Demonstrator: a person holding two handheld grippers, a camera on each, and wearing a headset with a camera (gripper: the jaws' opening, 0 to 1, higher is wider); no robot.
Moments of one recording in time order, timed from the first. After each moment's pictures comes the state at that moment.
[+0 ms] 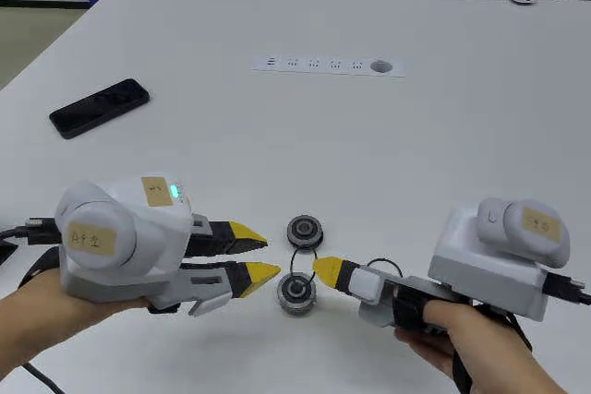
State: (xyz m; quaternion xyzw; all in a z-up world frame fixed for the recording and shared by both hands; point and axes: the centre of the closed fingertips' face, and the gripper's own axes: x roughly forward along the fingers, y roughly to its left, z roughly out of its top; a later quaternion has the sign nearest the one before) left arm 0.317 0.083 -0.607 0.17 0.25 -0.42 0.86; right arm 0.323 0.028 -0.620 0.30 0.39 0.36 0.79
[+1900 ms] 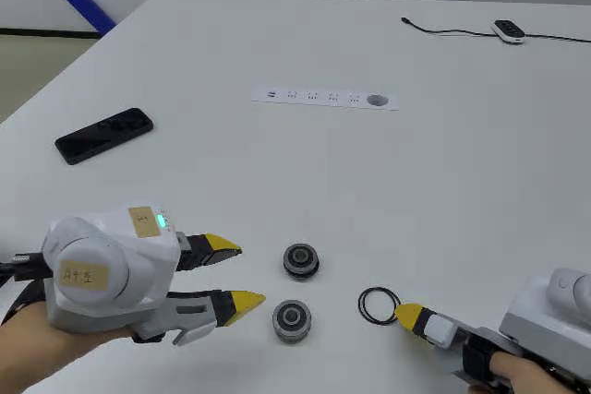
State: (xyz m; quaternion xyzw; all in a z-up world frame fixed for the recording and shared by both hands) left arm 0.321 0.102 -0.603 0.19 0.24 -0.37 0.87; right arm 0.344 -0.066 -0.668 0.31 0.40 0.20 0.84
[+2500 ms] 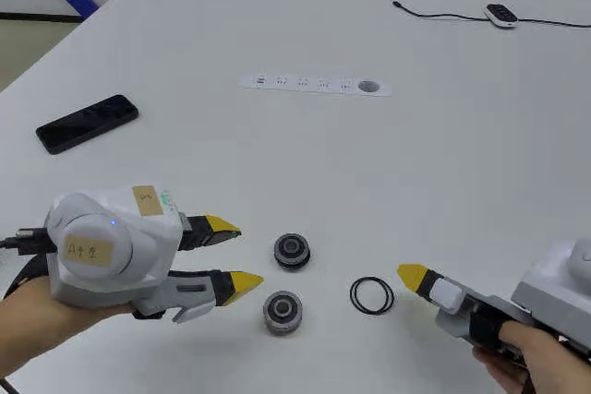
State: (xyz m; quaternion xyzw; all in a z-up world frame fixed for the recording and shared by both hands) left arm 0.346 0.095 -0.608 0.20 0.24 -0.39 0.87; right arm 0.374 -0.069 -0.627 0.30 0.31 0.24 0.87
